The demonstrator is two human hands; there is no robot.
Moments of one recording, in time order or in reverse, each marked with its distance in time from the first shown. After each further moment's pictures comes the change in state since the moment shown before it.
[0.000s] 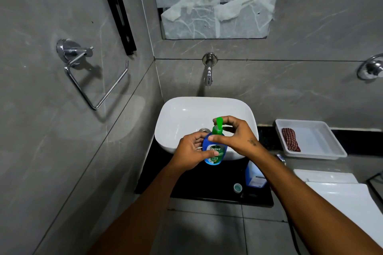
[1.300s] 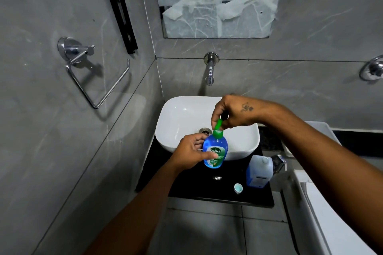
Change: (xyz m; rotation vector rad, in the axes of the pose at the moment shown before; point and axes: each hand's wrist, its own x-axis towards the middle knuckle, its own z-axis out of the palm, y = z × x) left_hand 0.004 -0.007 -0.009 -0.002 -0.081 -0.070; right_hand 0.048 -0.108 -0.027 -0.777 -0.654 -0.032
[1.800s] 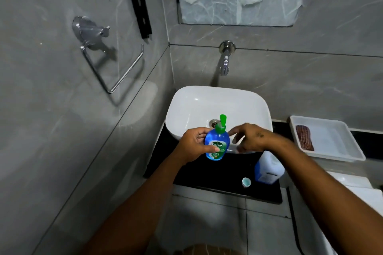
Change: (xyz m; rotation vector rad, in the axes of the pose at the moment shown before) left_hand -0.006 -0.026 -0.019 -0.036 0.088 -0.022; right_hand 0.008 0.068 0.101 0.242 -0.078 0.326
